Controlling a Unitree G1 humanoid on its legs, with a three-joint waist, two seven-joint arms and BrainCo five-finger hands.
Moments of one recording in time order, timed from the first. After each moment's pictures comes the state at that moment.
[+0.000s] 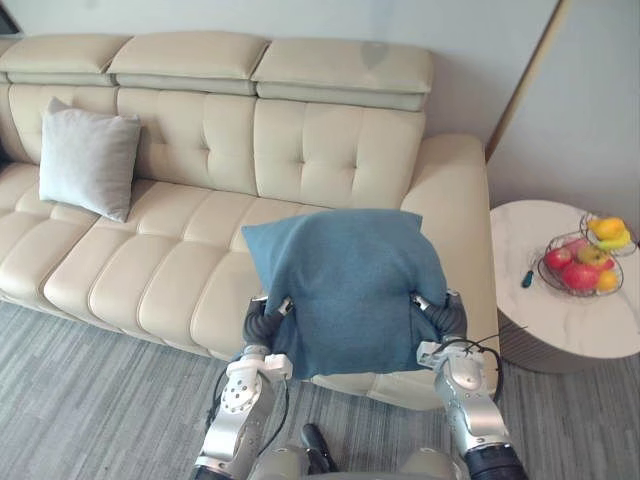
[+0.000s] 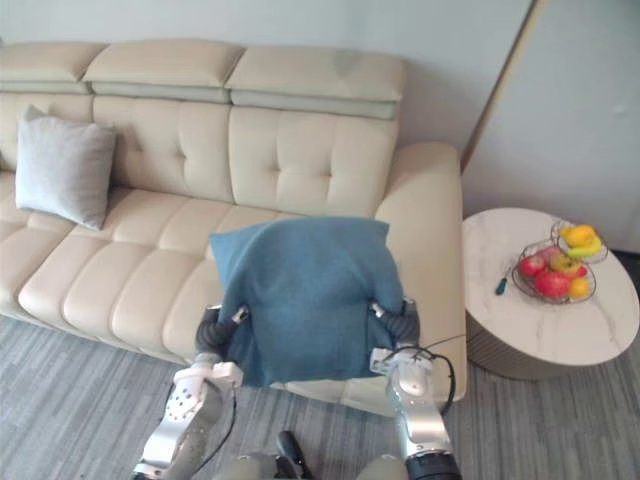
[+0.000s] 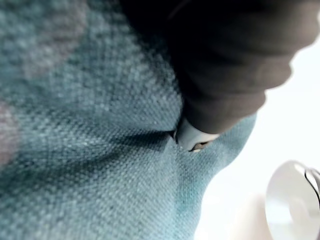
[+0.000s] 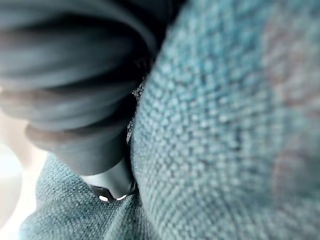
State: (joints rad) left arm 0.13 0.13 -0.28 0.03 -0.41 -0.14 0.23; right arm 0.01 -0.09 0.04 0.19 0.16 -0.10 -0.21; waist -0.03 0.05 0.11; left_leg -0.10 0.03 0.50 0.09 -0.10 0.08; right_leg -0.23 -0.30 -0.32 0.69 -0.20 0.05
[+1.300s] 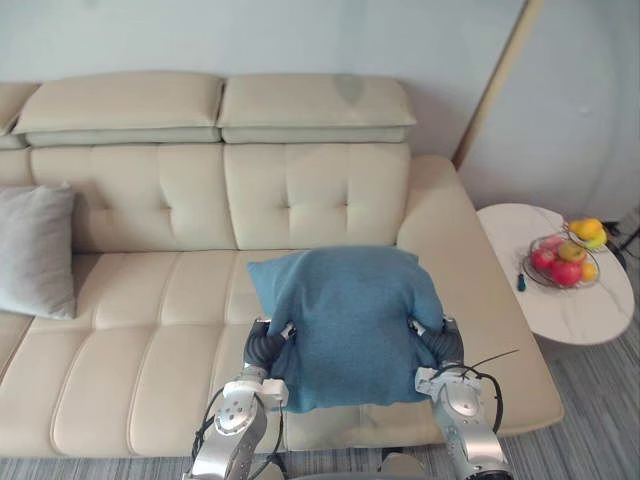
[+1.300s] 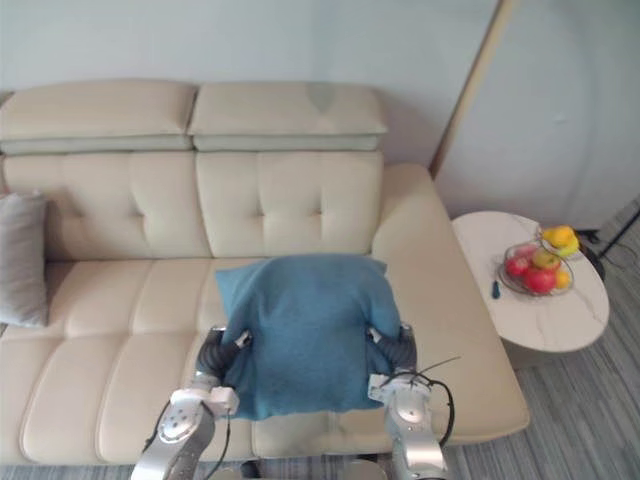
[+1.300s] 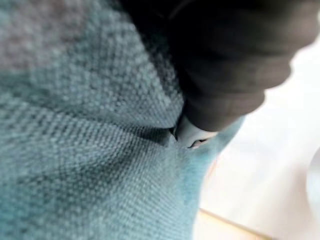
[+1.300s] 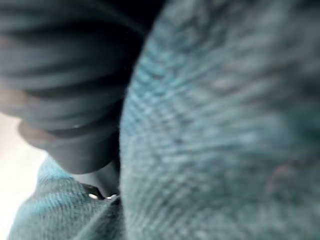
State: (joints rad) left arm 0.20 0.16 -0.31 0.02 -0.33 -0.10 0.17; right arm 0.12 -0.08 0.05 0.22 0.06 -0.08 -0.22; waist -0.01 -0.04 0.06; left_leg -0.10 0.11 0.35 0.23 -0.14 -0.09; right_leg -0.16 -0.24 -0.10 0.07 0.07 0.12
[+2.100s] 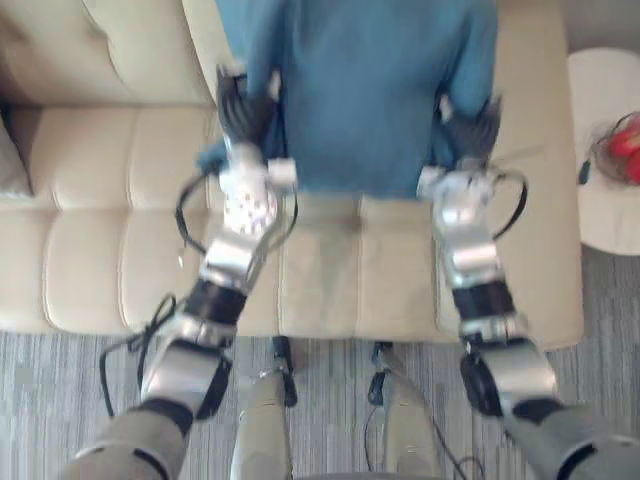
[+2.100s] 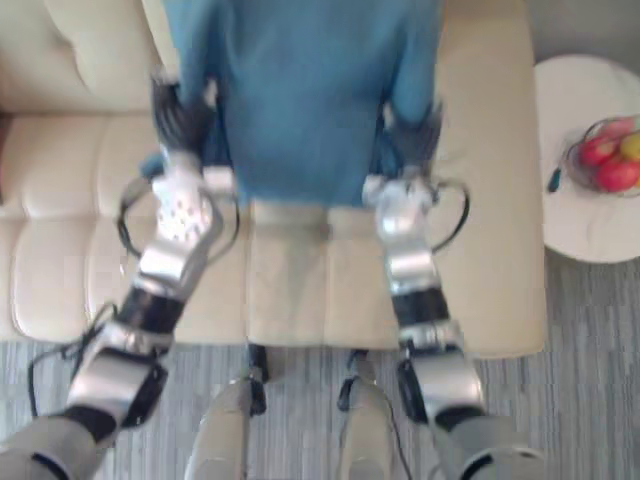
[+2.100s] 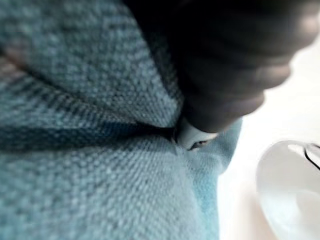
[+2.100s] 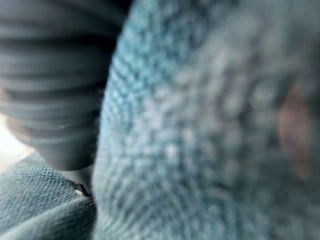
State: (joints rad) left arm -1.09 0.26 -0.14 0.36 -0.17 -0.14 0.61; right arm -1.15 -0.24 -0.03 0.54 -0.08 -0.05 -0.59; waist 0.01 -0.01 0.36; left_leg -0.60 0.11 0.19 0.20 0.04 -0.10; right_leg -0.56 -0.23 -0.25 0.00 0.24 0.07
